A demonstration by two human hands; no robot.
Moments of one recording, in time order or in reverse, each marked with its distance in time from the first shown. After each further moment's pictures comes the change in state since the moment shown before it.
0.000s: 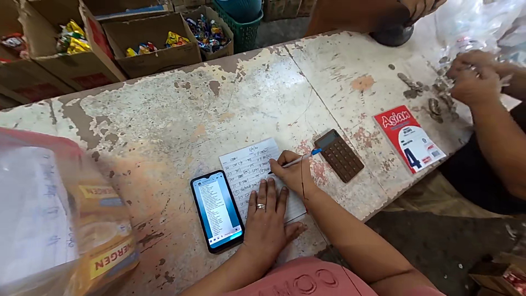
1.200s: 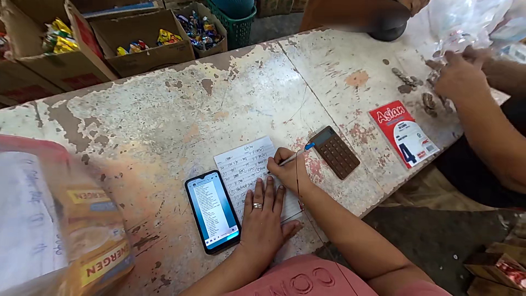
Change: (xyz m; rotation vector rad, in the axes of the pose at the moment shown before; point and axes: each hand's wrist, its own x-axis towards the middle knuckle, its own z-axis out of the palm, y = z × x) left_hand 0.000 0.000 0.000 0.035 -0.012 0.005; right_hand 0.003 0.001 -0.001 -0.020 -0.016 0.021
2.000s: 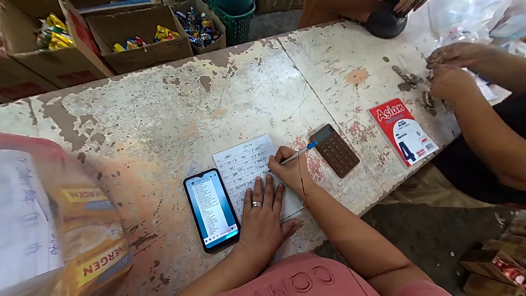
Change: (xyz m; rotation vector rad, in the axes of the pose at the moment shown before) left_hand 0.001 0.000 -0.001 -0.001 -0.009 -0.004; right_hand -0.002 0.005 -0.001 -0.019 0.055 -0.057
